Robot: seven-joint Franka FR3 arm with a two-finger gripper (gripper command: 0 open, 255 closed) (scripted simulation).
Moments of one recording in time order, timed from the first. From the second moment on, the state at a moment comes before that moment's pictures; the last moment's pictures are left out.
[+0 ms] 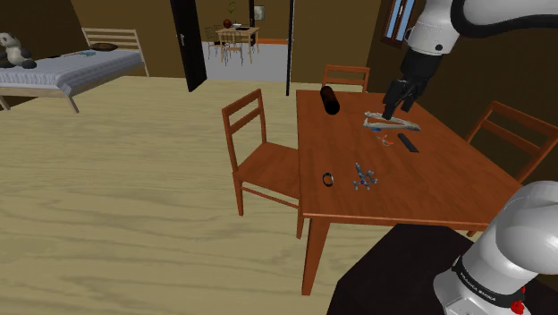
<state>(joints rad) -0.01 -0.76 0.04 -2.33 0.01 1.70 0.05</state>
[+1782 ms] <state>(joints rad) -0.14 -0.14 -0.16 -2.55 0.14 2.51 0.05</state>
